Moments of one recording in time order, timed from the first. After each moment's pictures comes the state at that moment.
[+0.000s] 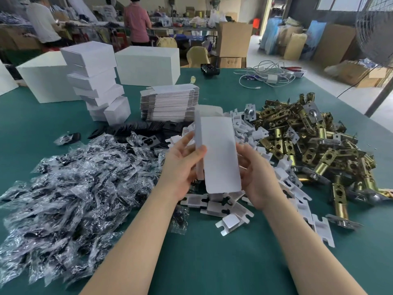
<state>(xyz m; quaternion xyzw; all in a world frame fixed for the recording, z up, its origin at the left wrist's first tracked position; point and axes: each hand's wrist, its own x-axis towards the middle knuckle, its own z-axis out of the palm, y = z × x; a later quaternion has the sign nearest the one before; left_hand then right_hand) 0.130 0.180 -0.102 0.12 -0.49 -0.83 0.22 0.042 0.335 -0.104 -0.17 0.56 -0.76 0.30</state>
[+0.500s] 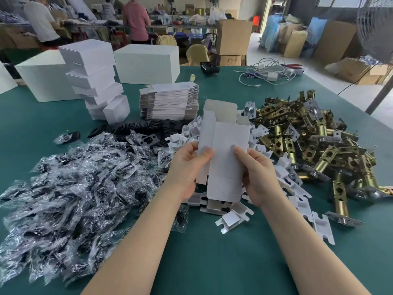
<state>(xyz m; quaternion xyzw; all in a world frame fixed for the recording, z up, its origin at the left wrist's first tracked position) 0.124 0.193 -0.110 0.13 -0.55 -0.79 0.22 0.045 0.333 -0.107 -0.17 0.59 -0.76 0.23</state>
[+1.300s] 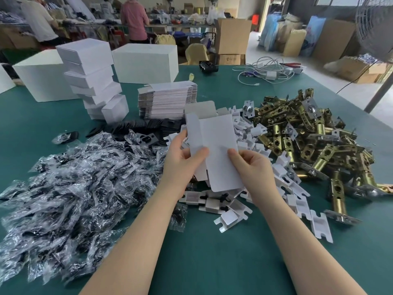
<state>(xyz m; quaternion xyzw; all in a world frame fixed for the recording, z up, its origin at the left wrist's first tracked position) 0.124 0.183 -0.115 0.13 -0.61 -0.73 0.28 0.050 0.331 -0.105 -0.21 0.72 -0.65 0.10</state>
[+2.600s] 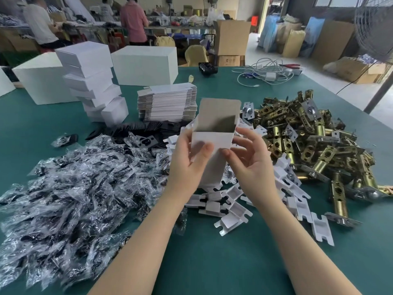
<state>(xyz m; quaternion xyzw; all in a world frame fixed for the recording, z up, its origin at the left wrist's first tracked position) 0.138 0.207 -0.092 0.07 -0.72 -0.59 0.36 0.059 0.332 -0.091 -0.37 0.62 -0.69 0.02</state>
